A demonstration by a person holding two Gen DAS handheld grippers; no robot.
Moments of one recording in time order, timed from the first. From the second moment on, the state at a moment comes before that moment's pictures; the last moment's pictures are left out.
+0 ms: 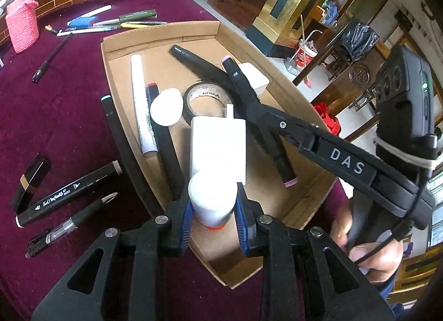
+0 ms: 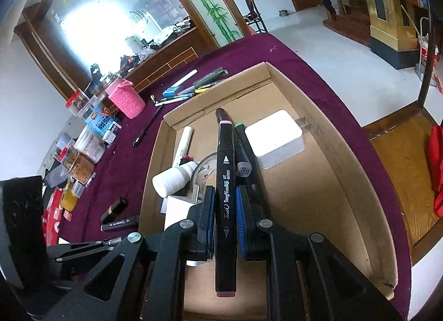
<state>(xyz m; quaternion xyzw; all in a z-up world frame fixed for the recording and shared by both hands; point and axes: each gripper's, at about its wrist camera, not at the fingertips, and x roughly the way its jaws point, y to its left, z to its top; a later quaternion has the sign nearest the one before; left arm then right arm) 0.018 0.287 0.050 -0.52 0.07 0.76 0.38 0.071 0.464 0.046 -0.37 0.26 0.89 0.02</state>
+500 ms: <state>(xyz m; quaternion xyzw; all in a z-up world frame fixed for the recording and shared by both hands) 0.009 0.289 0.043 -0.51 0.06 0.77 0.39 0.067 0.459 0.041 -0.39 0.24 0.89 0.04</state>
